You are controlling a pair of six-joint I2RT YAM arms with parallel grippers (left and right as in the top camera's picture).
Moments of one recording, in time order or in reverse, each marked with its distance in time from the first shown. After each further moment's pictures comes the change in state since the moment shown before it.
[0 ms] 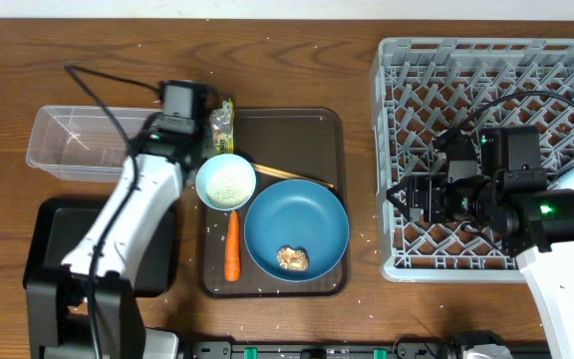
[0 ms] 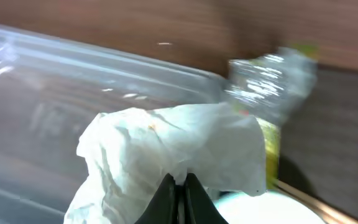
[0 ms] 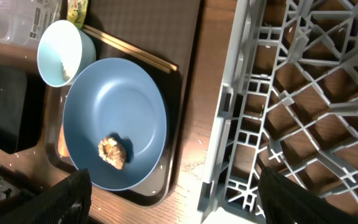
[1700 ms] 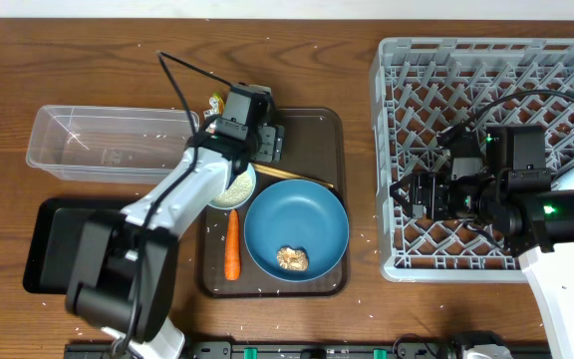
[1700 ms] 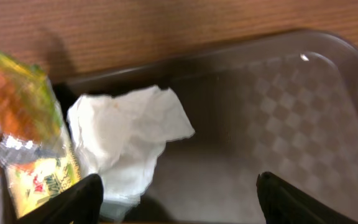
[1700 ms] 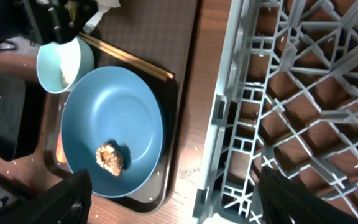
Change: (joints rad) left arm -0.206 0.215 -0.001 0.295 0.255 0.153; right arm -0.019 -0.002 0.000 0.019 0.001 -0.004
